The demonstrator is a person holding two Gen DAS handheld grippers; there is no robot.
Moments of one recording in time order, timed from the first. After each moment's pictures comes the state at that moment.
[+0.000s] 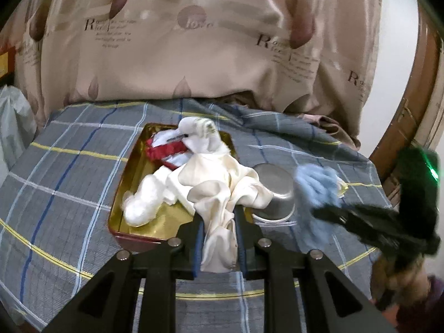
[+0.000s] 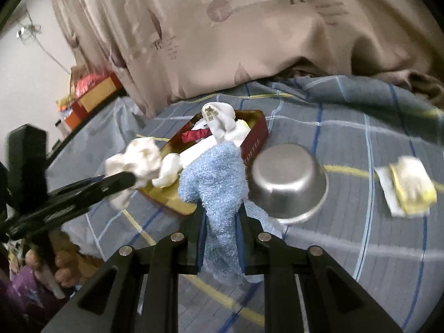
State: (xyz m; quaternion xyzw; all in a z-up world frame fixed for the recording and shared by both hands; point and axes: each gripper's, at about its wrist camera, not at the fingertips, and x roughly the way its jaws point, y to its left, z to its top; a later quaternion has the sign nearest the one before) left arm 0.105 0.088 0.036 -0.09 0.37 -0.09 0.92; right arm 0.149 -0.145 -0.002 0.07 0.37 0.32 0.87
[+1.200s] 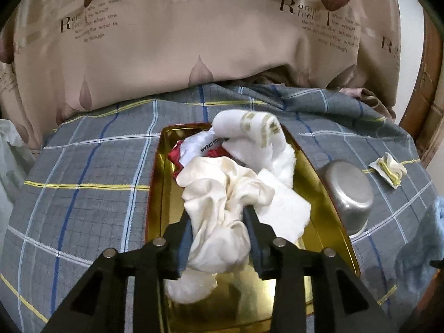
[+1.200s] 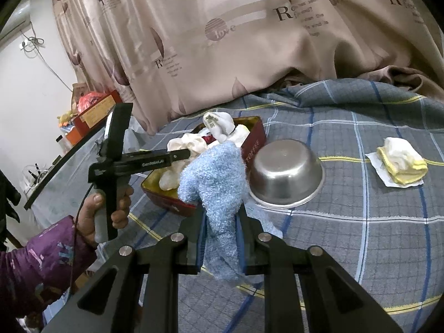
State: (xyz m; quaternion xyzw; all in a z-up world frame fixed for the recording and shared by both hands) left arm 0.216 0.122 -0.016 0.01 0.40 -0.07 0.91; right arm 0.112 -0.153 -0.010 0.09 0.33 0.30 0.89
